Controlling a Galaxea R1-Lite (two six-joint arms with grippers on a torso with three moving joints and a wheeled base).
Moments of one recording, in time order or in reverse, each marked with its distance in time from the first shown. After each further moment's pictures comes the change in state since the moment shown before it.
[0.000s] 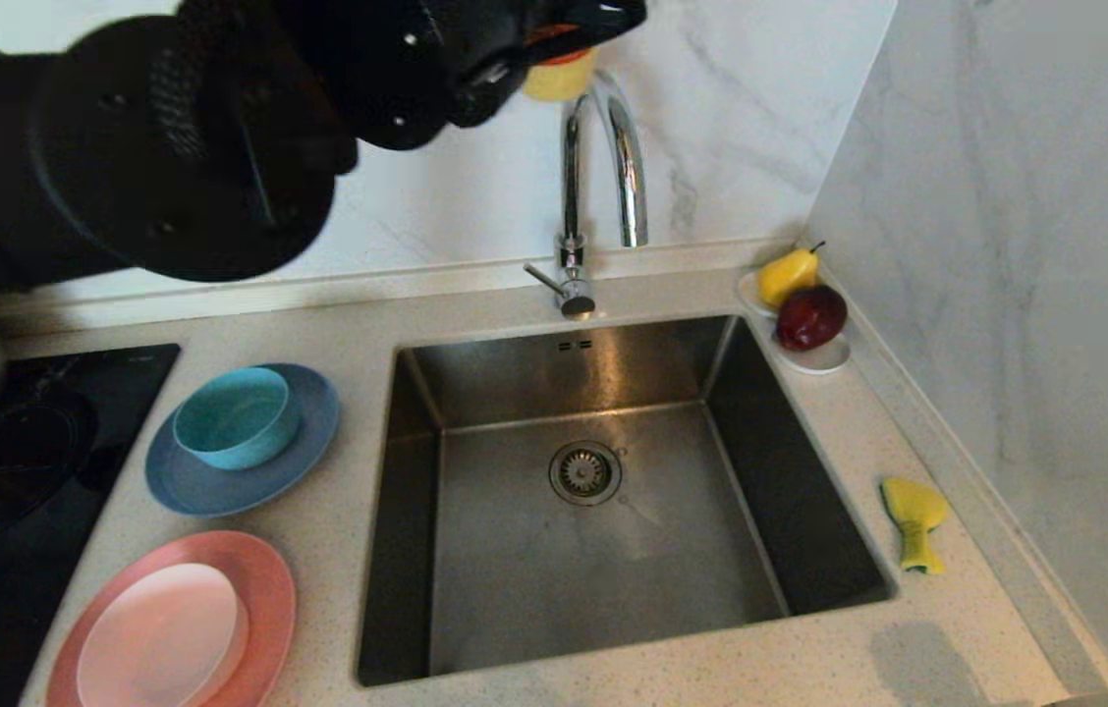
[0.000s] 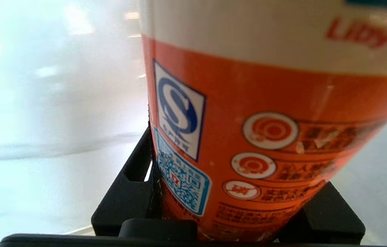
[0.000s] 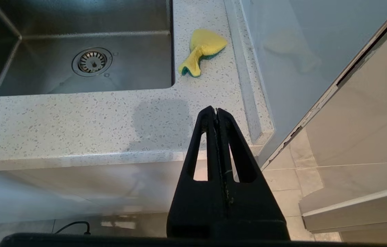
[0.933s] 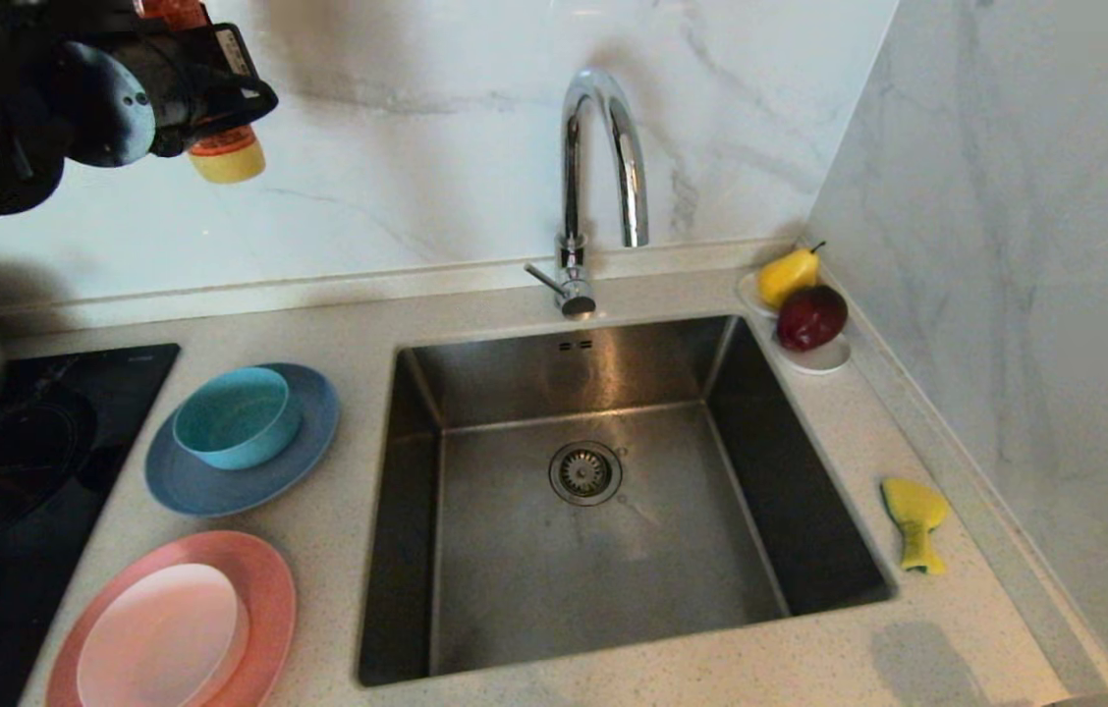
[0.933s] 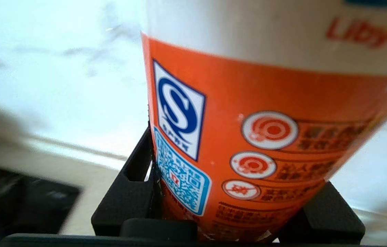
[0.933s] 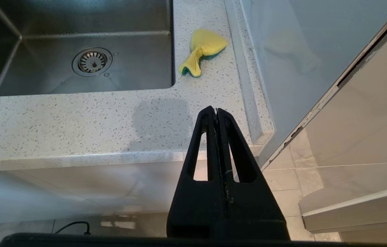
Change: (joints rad) left arm 0.603 -0.047 0.073 0.271 0.080 -0.343; right arm 0.000 0.000 0.000 0.000 0.000 0.000
